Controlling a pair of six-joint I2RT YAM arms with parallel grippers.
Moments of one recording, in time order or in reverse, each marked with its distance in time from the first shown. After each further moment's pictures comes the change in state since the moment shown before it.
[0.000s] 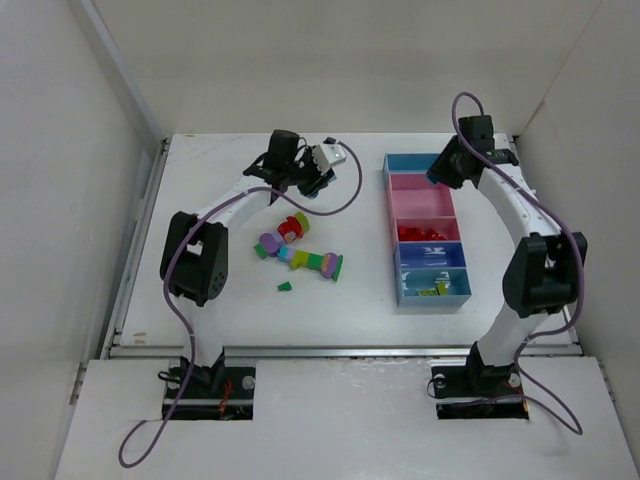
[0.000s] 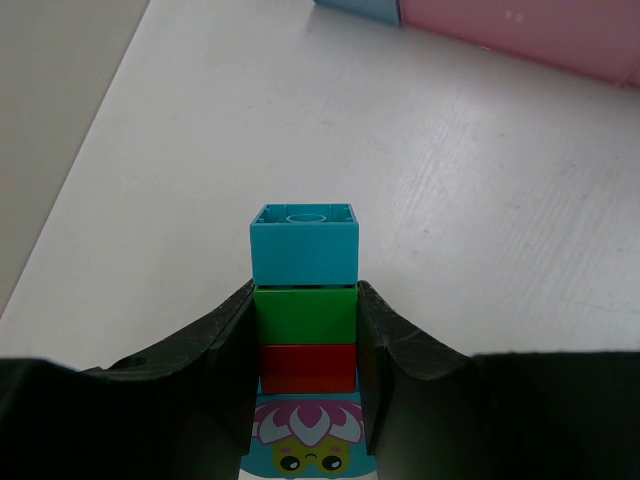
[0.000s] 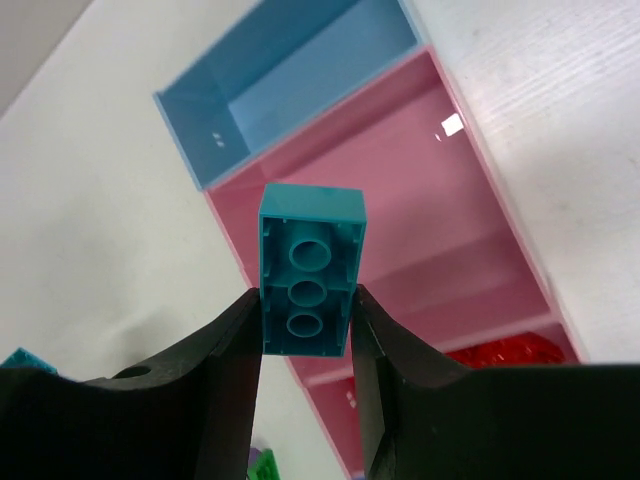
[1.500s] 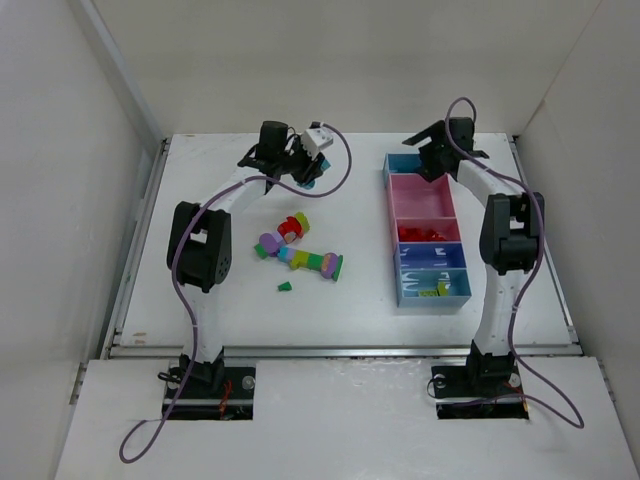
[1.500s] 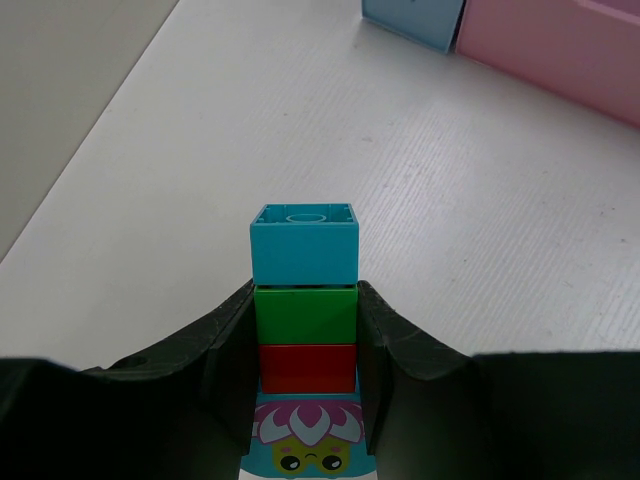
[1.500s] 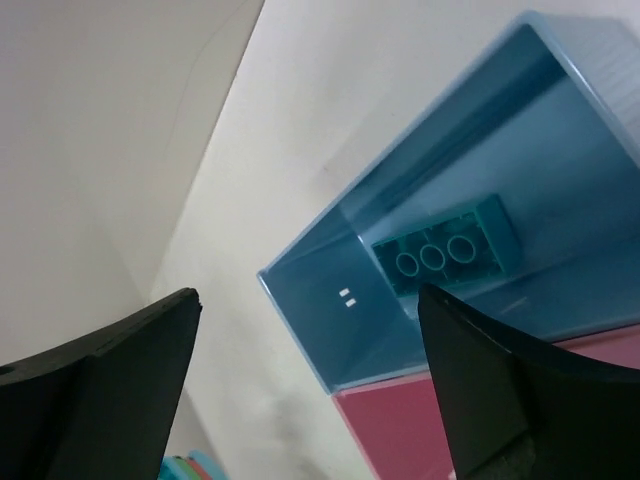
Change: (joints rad) left arm 0.082 0.134 0.137 0.053 0.068 -0.133; right arm -0.034 0.437 0.183 0.415 -0.208 0.456
